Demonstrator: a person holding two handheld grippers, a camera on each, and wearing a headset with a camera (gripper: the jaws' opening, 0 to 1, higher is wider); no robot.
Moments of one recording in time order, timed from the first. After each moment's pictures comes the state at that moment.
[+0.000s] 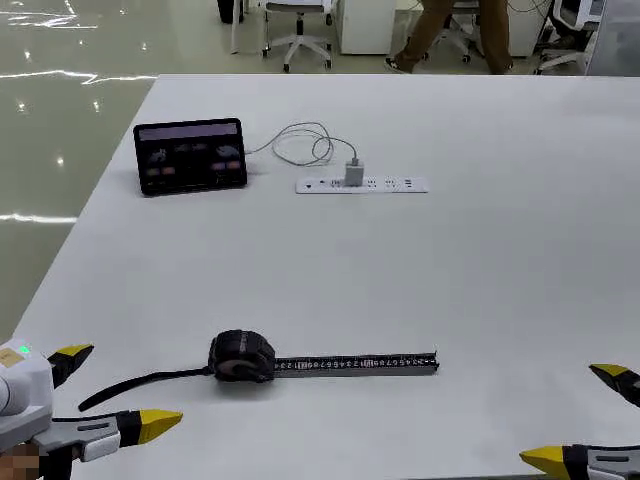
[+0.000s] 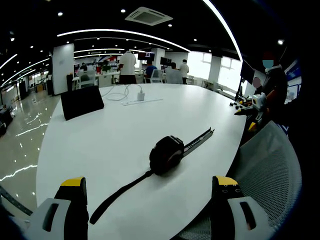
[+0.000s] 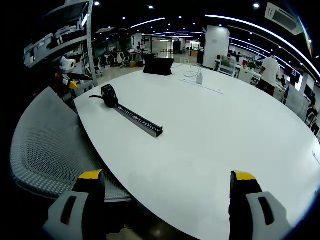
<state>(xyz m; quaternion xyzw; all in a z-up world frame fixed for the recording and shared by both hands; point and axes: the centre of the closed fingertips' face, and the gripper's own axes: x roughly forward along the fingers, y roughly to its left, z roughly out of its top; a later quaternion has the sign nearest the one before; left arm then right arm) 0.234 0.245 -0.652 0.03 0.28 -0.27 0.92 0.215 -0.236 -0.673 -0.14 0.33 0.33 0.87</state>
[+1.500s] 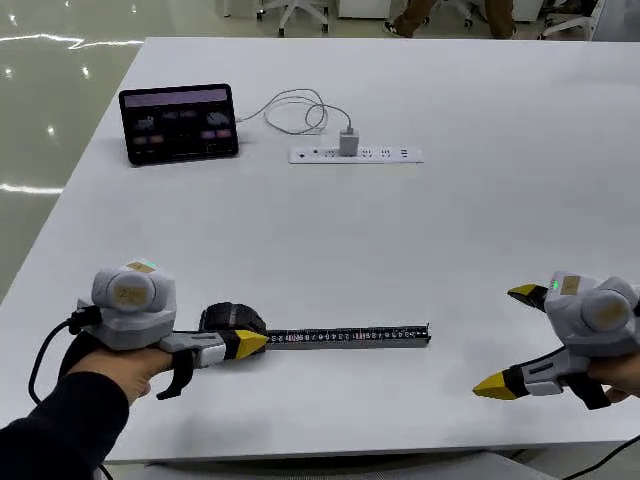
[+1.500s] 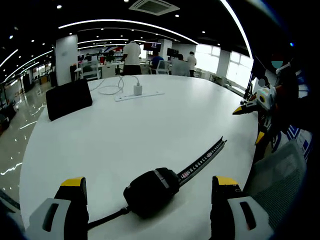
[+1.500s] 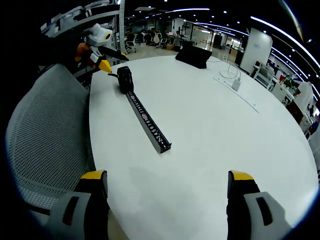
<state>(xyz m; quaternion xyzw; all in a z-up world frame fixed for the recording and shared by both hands) 0.305 0.154 -0.677 0.04 0.33 -0.23 0.92 0.278 -0.181 -0.689 -0.25 0.34 0.46 0.78</state>
